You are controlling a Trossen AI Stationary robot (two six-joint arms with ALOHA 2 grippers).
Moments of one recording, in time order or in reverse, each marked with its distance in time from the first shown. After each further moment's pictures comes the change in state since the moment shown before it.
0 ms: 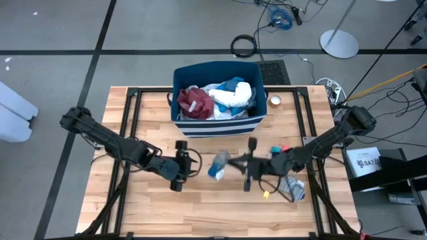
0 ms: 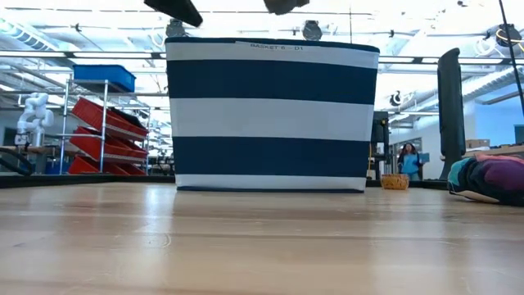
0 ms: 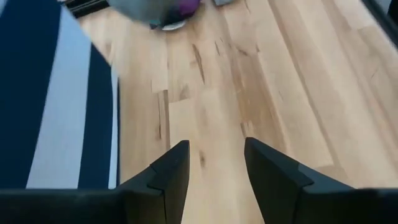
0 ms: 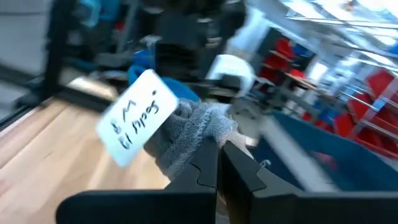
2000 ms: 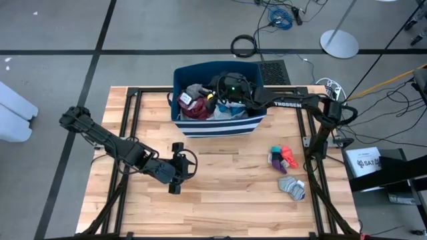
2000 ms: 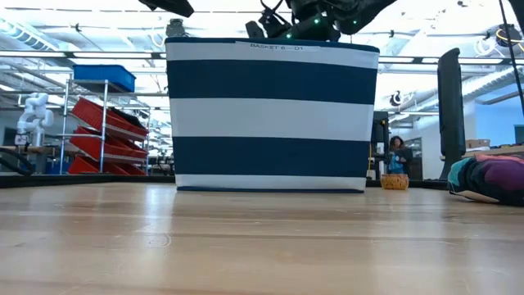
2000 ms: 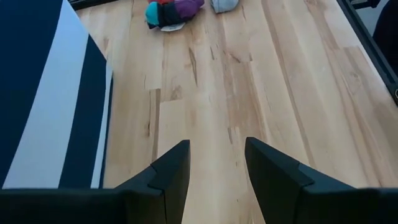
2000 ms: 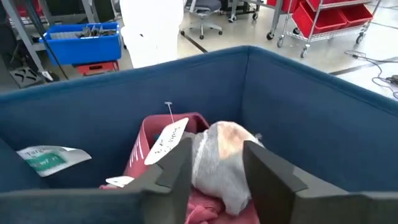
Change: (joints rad) left arm -0.043 -0.016 -0.001 -0.005 -0.026 -0.128; right arm -0.832 0.381 0.603 -0.455 -0.578 0.426
